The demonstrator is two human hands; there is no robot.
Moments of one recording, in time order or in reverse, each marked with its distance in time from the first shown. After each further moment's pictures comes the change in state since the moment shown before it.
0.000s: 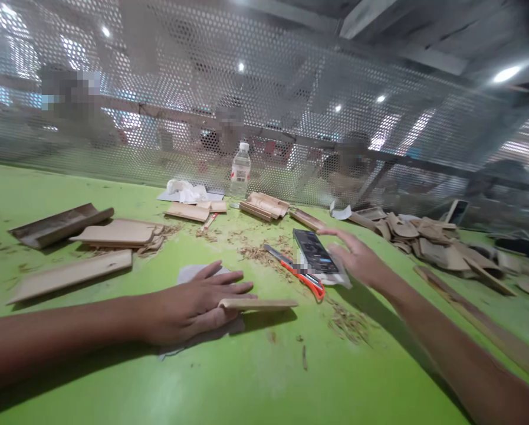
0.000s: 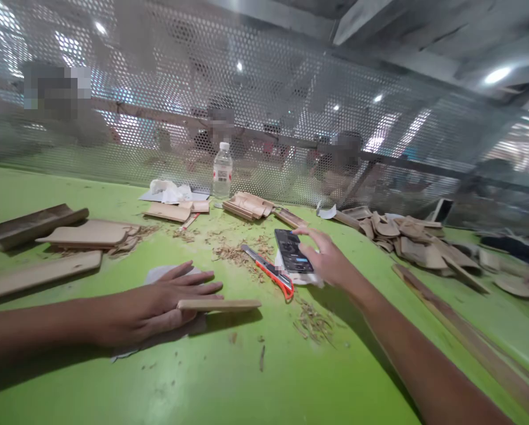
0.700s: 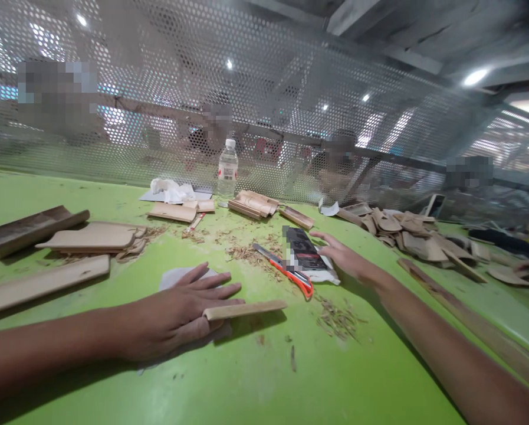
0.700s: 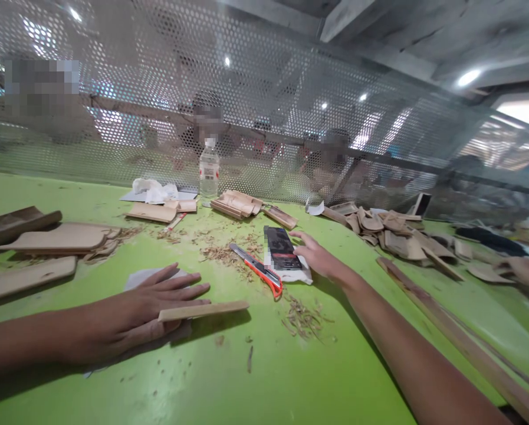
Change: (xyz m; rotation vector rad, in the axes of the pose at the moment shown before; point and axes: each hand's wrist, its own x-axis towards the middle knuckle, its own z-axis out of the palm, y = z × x) left_hand -0.001 -0.006 0.003 0.062 -0.041 -0.012; right_hand 0.016 0.037 -0.001 0.106 -0.179 0.141
